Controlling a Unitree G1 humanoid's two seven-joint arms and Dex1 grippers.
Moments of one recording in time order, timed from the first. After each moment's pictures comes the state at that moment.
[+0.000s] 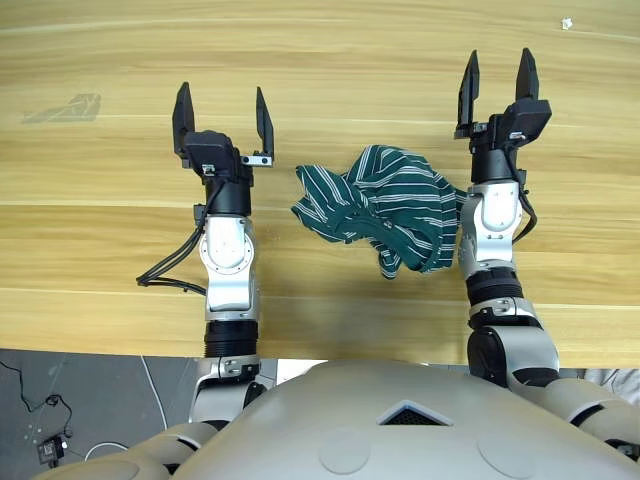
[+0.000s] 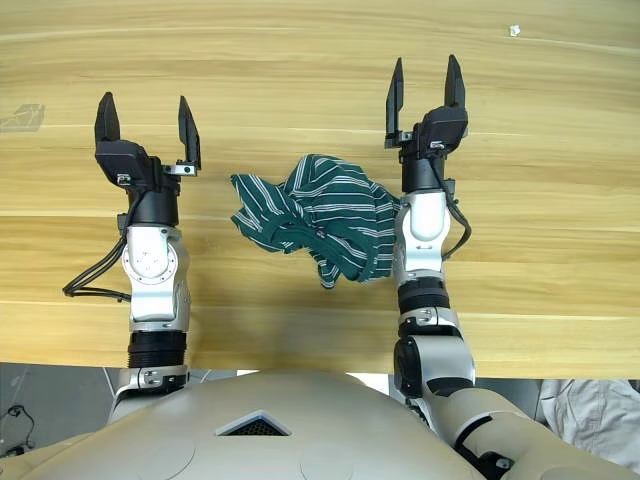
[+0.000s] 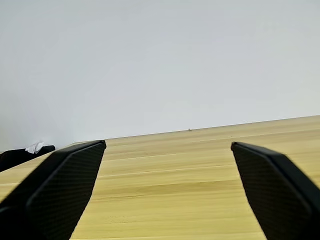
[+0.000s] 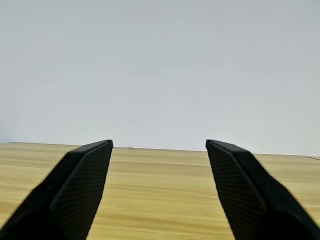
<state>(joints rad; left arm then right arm) 0.04 0.05 0.03 0.03 0.08 -0.37 0.01 -0.30 -0.03 -0.07 0.61 0.03 -0.75 0.07</state>
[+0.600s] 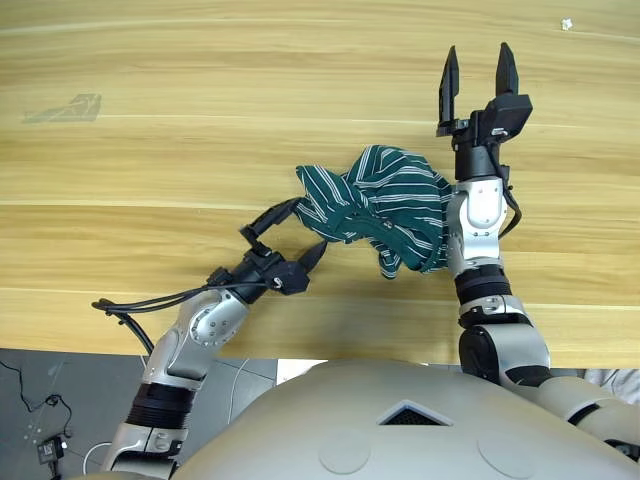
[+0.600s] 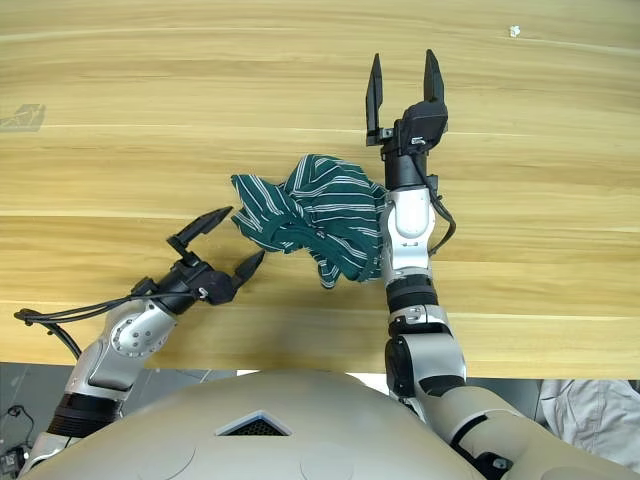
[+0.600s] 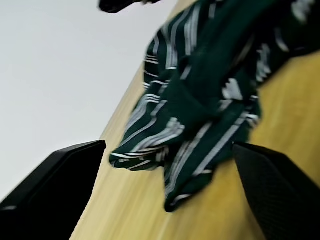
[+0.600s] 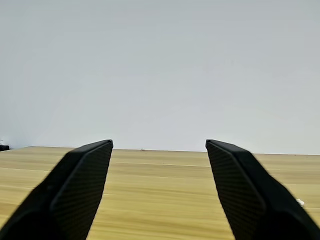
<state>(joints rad) 0.38 0.51 -0.19 -0.15 0.57 -0.56 -0.23 -0.32 0.02 -0.03 0.60 0.02 -0.74 0.07</state>
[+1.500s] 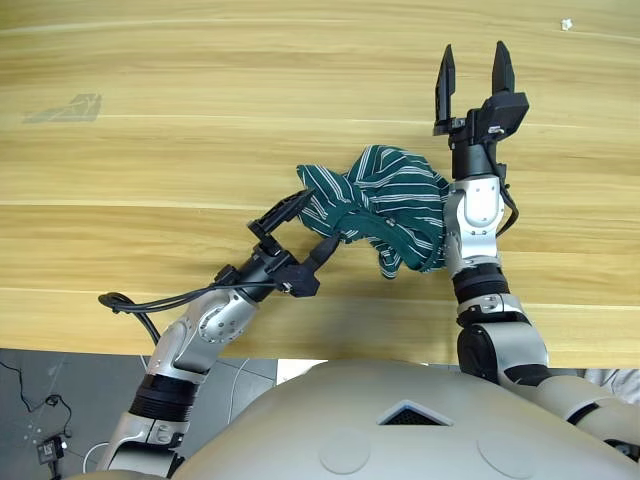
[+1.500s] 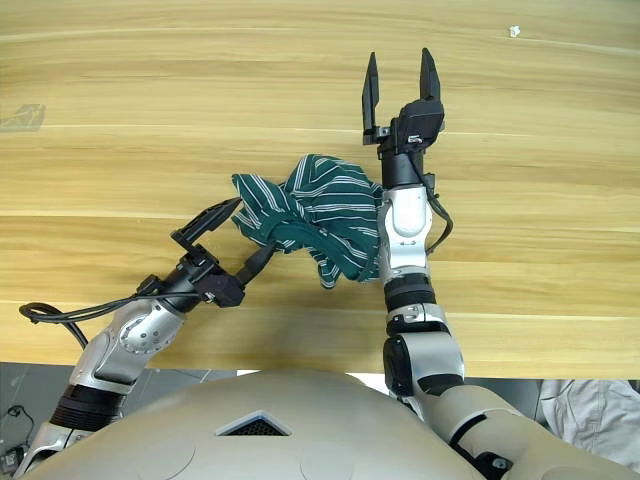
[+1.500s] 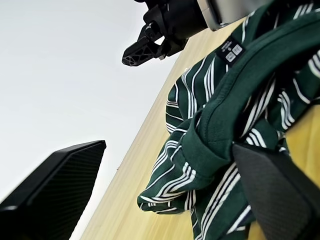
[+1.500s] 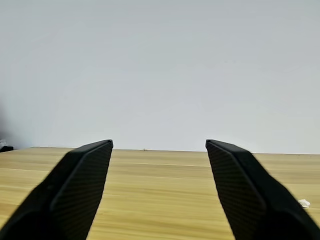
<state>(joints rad) 0.30 0.49 -0.24 -0.13 0.60 -0.63 -0.09 -0.33 0.03 -0.03 0.62 0.01 -0.74 0.07</state>
